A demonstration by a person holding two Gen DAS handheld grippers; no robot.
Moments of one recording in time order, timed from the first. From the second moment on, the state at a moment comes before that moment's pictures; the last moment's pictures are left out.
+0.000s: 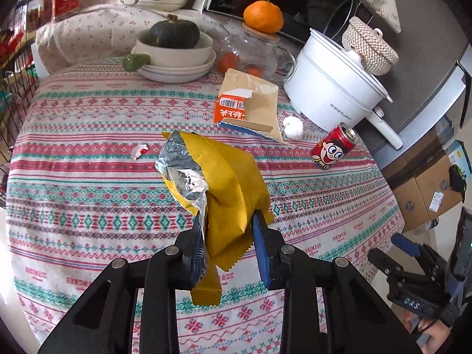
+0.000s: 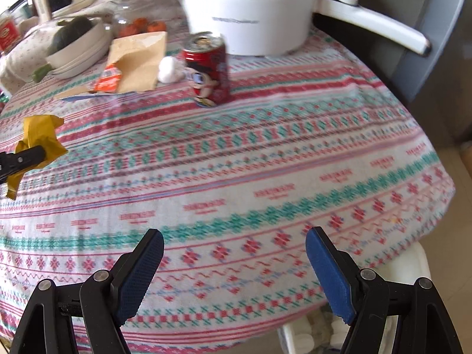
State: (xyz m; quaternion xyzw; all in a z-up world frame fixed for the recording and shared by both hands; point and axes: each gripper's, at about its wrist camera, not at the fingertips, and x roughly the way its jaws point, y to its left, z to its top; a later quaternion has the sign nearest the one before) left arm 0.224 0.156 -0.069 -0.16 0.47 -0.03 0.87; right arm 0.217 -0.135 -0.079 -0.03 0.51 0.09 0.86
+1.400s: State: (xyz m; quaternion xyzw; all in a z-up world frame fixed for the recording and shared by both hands) left arm 0.157 0.209 -0.022 -0.12 0.44 -0.04 0.89; right arm 0.272 0.068 -0.079 -0.22 0.36 0.28 0.86
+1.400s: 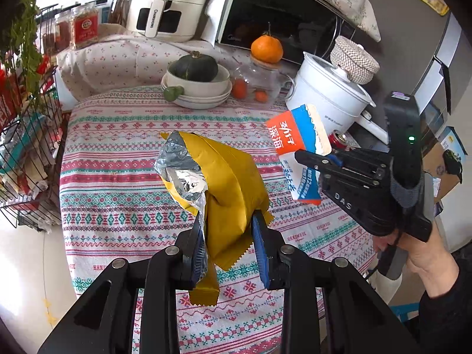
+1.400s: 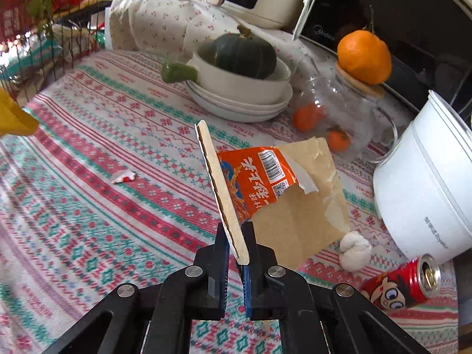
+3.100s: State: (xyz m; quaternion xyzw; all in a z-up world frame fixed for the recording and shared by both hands) left arm 0.097 -0.186 -0.076 0.12 0.45 -0.34 0.82; right arm 0.074 -0.350 -0.040 0.14 0.45 0.06 0.88
